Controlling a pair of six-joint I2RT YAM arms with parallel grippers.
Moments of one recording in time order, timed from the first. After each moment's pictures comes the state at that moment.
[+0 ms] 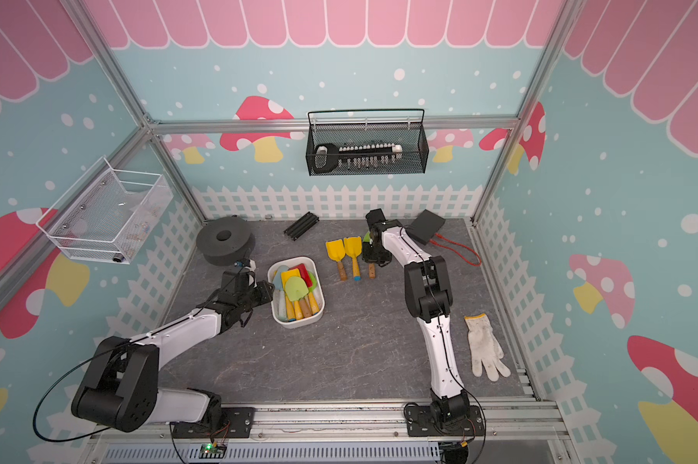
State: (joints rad) left arm -0.21 1.39 0.64 0.03 0.06 -0.49; right arm 0.31 2.38 2.07 -0.92 -0.07 0.30
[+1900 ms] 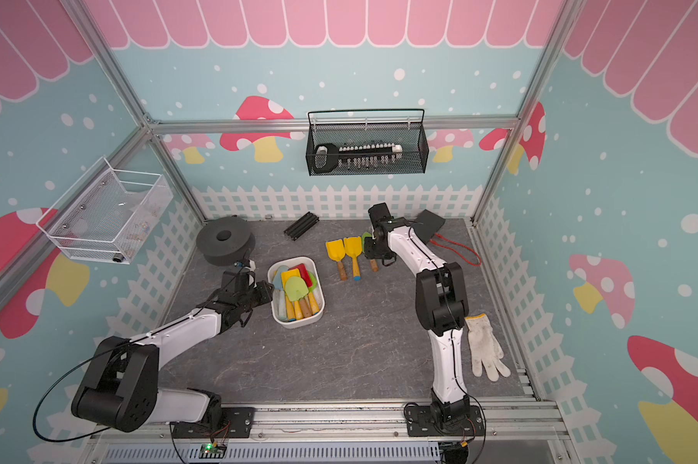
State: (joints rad) left arm -0.21 1.39 0.65 0.02 0.04 -0.48; right arm 0.34 2.10 1.84 -0.85 -0.02 0.25
